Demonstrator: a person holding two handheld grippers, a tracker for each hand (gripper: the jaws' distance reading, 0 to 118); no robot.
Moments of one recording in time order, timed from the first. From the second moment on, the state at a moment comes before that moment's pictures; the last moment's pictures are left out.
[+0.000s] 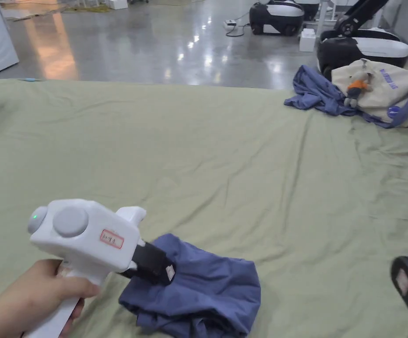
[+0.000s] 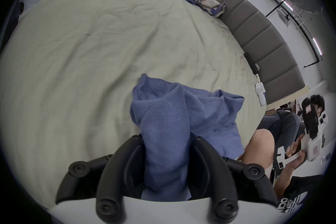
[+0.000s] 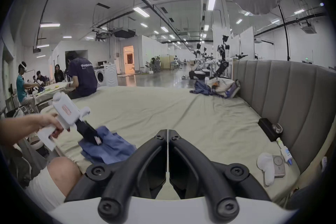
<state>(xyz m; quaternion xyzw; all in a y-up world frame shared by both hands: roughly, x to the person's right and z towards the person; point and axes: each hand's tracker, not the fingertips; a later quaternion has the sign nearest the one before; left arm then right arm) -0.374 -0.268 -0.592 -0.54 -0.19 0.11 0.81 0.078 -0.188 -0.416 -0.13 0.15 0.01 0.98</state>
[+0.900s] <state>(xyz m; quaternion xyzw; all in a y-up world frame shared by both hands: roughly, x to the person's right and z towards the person) -0.904 -0.257 -0.518 -0.55 0.16 0.14 0.81 -0.005 -0.192 -0.472 -0.25 0.14 0.10 0.95</state>
